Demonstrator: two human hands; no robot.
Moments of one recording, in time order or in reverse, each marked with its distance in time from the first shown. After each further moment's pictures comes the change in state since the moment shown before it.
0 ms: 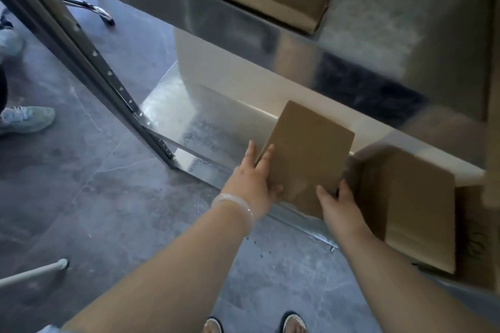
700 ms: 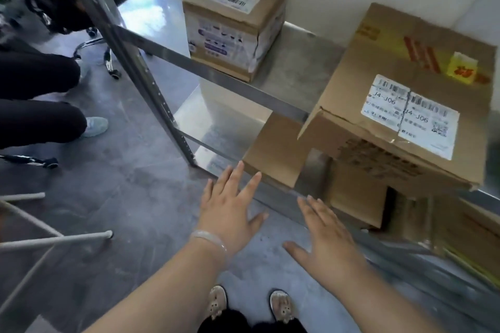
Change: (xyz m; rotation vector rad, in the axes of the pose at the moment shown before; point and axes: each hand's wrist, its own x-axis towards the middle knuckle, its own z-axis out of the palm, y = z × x) left_hand -0.209 0.098 -0.038 0.414 0.177 -0.027; right_hand -0.197 0.012 -0.118 -0.815 -0.263 -0.550
